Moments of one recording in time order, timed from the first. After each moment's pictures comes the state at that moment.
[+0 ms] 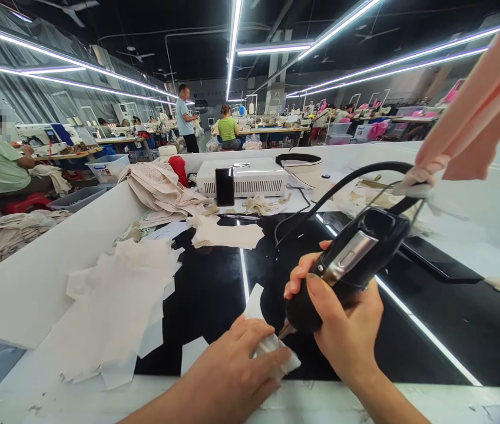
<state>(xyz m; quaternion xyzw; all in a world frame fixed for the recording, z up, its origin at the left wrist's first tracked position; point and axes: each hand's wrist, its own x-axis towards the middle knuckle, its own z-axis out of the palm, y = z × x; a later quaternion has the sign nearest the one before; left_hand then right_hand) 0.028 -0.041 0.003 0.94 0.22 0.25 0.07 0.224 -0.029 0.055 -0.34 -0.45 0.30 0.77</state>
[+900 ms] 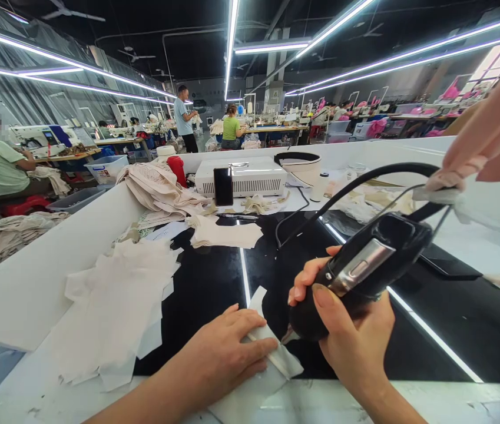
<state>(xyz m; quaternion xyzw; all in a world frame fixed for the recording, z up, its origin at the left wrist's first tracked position) 0.010 -0.015 0.006 0.96 0.21 0.17 0.08 0.223 -0.034 0.052 -0.33 -0.44 0.30 0.78</state>
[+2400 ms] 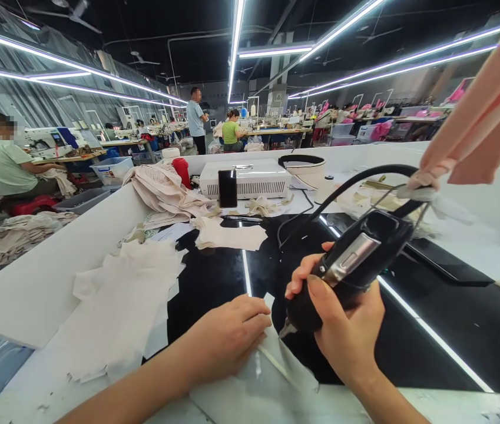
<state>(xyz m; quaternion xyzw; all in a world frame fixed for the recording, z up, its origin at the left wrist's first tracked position) 0.019 0.002 0.025 0.96 0.18 0.21 0.09 0.219 -0.025 0.054 -0.34 -0.44 0.29 0.78</state>
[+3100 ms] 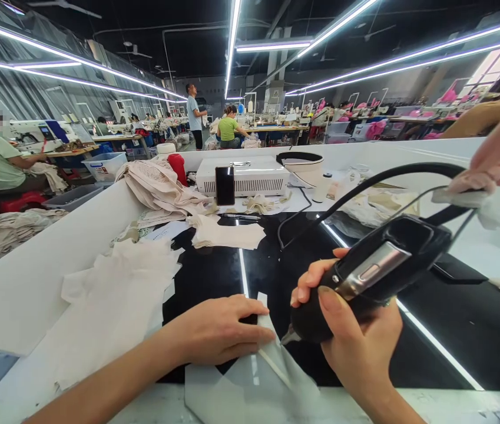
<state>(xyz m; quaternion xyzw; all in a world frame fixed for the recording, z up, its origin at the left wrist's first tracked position) 0.001 0.037 0.020 0.98 0.09 0.14 0.10 0.219 -0.033 0.053 -0.33 -0.43 0.30 0.78</state>
